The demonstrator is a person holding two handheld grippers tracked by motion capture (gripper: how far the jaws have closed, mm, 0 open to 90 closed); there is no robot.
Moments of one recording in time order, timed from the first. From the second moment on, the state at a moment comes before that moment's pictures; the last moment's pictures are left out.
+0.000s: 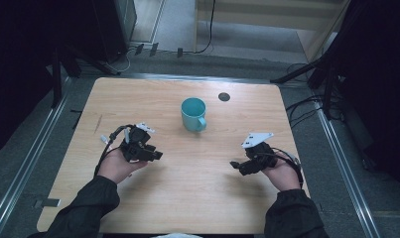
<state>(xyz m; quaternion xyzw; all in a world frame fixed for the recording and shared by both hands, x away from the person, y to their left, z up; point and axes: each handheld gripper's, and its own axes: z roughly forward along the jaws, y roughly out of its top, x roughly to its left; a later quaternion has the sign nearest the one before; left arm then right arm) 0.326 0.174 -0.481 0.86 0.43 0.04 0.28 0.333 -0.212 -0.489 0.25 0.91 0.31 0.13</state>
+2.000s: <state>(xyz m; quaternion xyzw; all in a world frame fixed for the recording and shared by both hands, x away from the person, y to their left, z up) 0.330 0.246 -0.501 0.79 0.60 -0.01 0.14 0.341 -0.201 -0.487 0.23 0.92 0.30 0.13</state>
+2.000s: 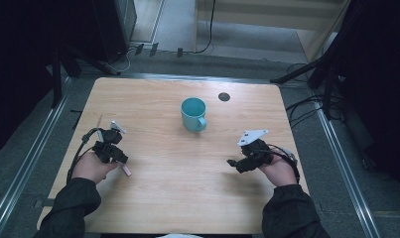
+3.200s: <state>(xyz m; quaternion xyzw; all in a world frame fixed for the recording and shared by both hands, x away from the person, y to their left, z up) 0.316 0.275 -0.502 0.77 0.63 -0.02 0.13 0.343 -0.200 -0.486 0.23 0.92 0.30 0.13</state>
